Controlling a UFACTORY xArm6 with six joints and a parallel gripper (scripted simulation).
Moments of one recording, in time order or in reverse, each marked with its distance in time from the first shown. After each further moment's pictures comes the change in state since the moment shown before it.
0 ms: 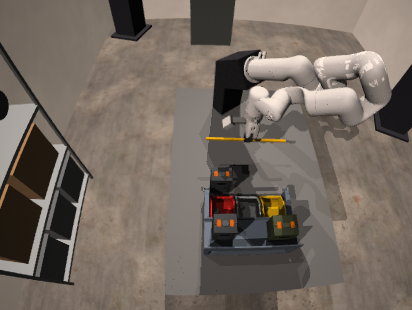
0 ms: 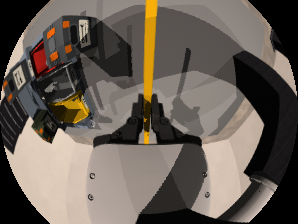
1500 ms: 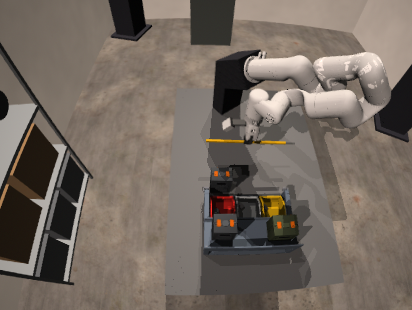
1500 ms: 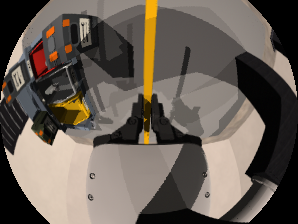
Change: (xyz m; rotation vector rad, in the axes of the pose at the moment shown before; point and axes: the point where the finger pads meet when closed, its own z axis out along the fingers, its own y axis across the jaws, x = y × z) arm 0.000 -0.007 0.007 -0.001 0.000 0.000
